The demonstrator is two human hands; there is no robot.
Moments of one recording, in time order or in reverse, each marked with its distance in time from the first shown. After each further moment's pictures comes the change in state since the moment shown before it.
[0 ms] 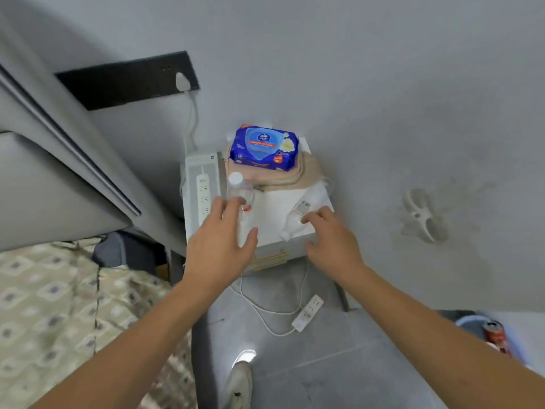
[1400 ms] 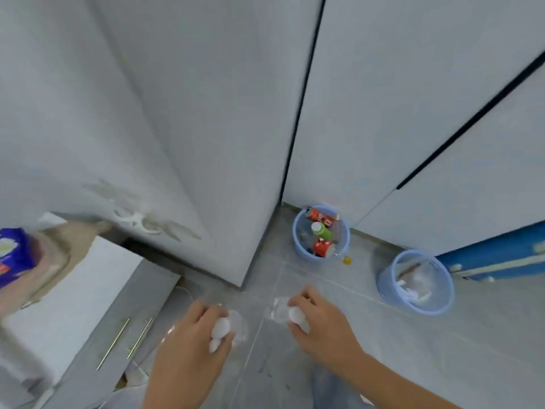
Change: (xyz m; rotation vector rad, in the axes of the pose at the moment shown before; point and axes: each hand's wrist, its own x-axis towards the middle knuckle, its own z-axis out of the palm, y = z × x) left_hand -0.135 0.219 0.078 -0.038 -0.707 0.631; right_hand -0.371 0.148 -0.005 0.293 0.280 0.688
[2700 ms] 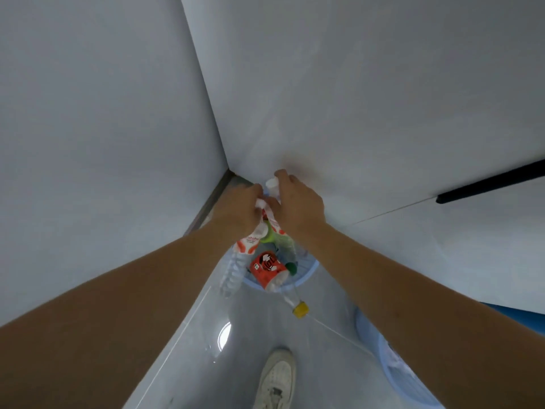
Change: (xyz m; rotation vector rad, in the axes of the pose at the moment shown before) left_hand 0.499 0.112 0.370 0.111 -0.169 0.048; right_hand 0.388 0.352 0.005 -0.187 0.065 -0.010
